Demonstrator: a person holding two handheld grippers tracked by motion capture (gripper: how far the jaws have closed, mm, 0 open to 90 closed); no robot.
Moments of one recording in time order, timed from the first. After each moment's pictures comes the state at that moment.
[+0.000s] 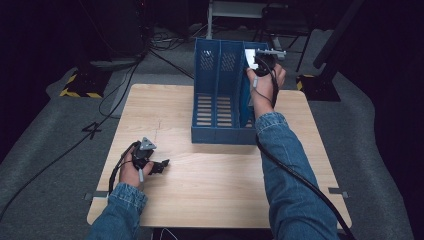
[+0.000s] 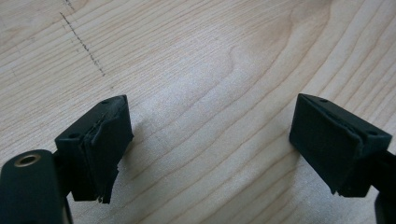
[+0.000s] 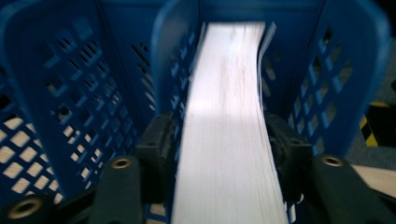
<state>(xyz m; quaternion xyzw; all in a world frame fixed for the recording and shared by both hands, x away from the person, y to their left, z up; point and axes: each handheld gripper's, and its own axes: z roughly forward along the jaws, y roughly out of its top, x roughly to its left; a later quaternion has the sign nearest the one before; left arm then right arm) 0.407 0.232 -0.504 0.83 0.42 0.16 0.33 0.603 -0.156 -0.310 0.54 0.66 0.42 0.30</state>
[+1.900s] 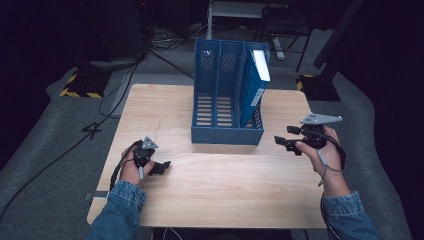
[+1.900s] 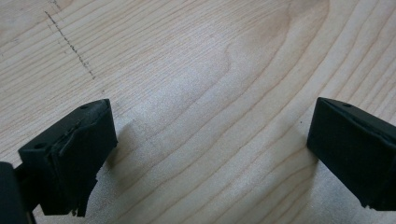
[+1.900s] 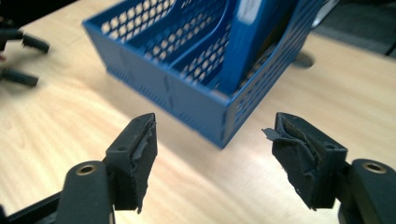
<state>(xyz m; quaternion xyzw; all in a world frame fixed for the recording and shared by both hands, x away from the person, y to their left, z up) 0.413 0.230 -0.505 0.84 0.40 0.15 0.32 0.414 -0.284 -0.367 0.39 0.80 0.42 0.17</state>
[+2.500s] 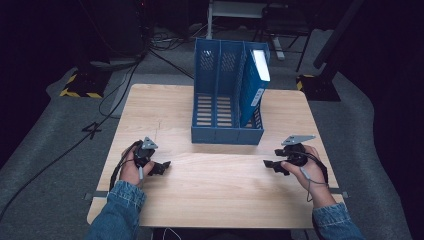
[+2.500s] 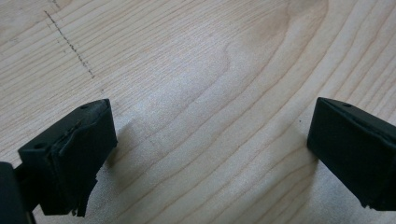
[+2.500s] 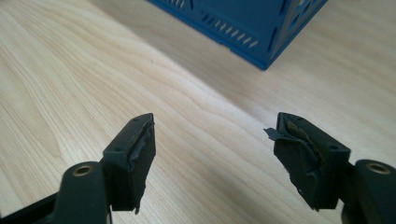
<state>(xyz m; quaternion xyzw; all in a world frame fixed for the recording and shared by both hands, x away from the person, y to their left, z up) 0.413 0.230 -0.505 0.84 0.40 0.15 0.32 0.408 -0.267 -0.449 0.39 0.85 0.34 0.11</state>
